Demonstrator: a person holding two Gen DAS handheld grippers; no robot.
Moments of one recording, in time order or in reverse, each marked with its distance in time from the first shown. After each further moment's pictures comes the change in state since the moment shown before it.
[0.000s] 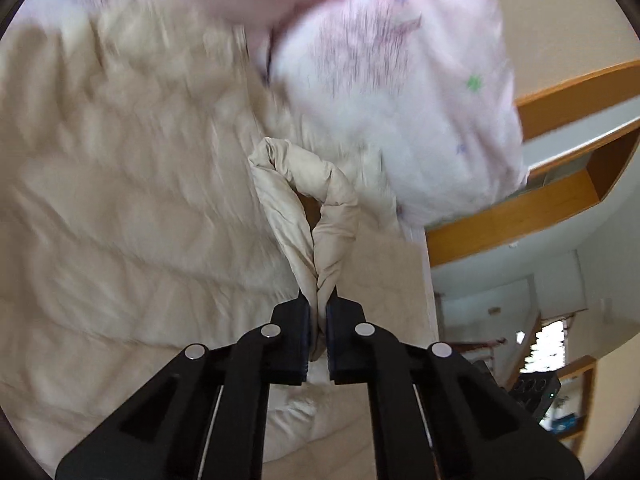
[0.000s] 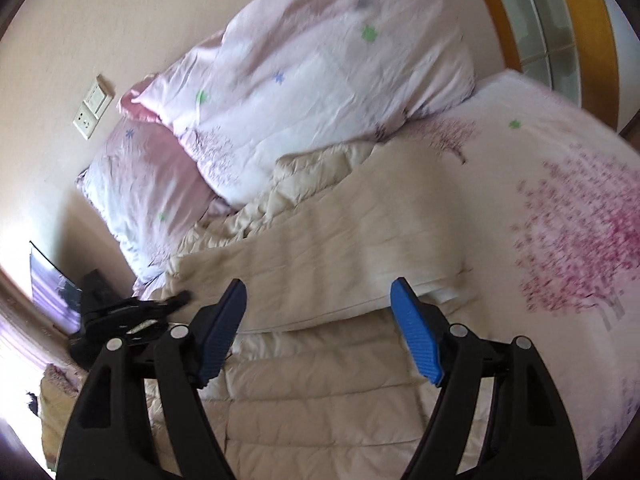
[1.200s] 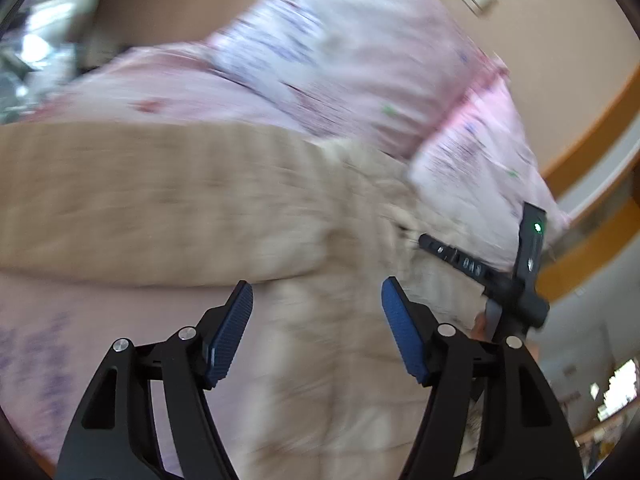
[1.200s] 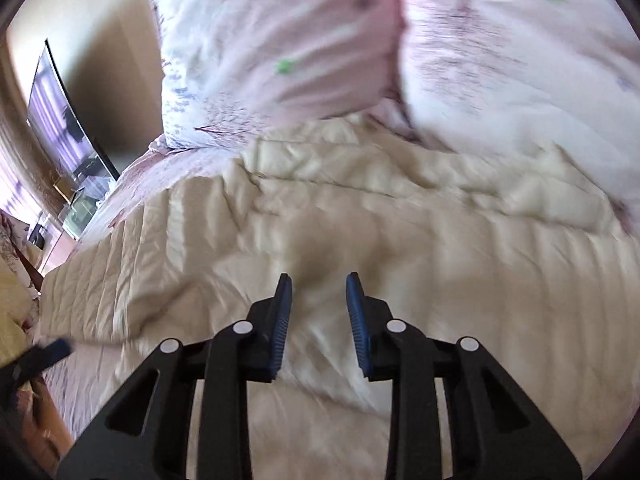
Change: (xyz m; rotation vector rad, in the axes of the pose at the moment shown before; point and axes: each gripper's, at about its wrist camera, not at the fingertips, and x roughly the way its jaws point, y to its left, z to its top) left arm -0.210 0.123 -0.089 0.010 -0.359 0.303; right arm 0.209 0.253 -0.068 -0.551 0.328 0.014
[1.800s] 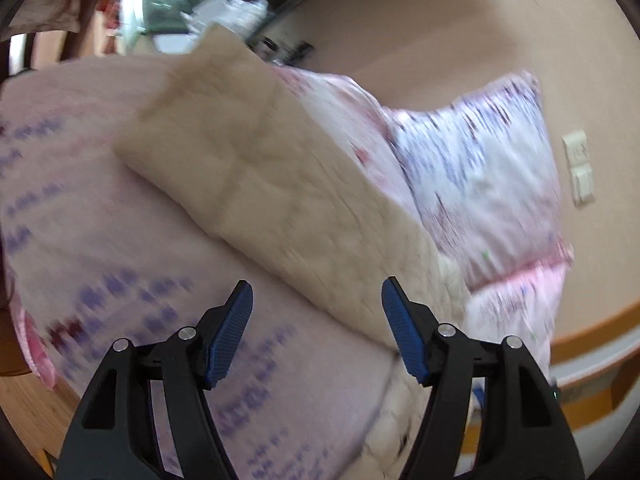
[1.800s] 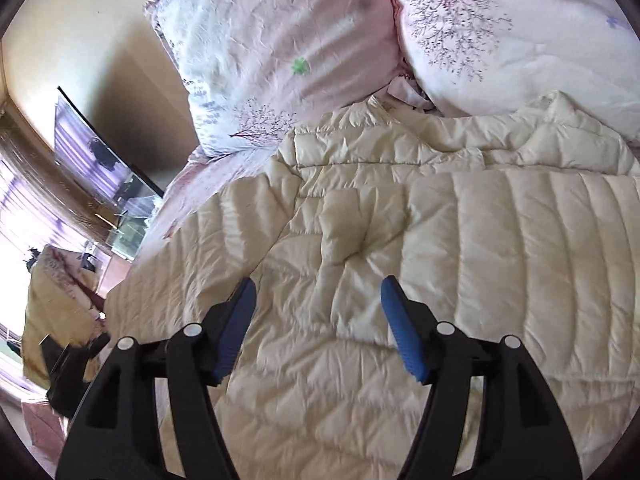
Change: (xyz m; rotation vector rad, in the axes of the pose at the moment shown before) left arm -0.053 0.156 -0.007 -0.566 -0.191 0.075; right arm -0.075 -0.026 -0.025 0.153 0.021 0.197
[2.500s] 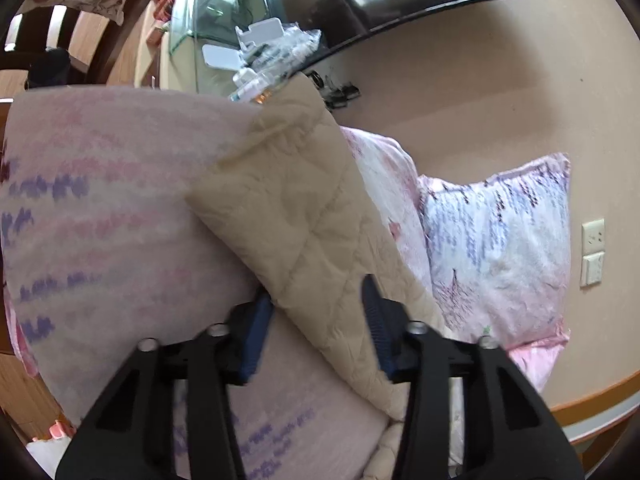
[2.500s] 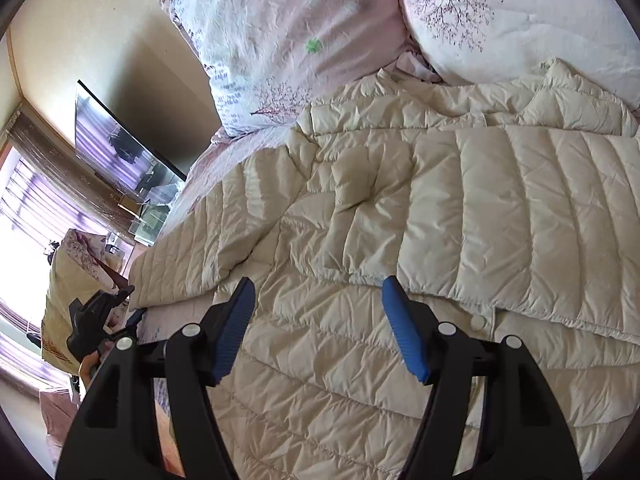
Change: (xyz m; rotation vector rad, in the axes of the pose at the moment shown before) left arm 0.010 0.030 0.038 -0.173 -0.103 0.021; right arm 0.003 0.004 -0.025 -0.002 0.055 0.083
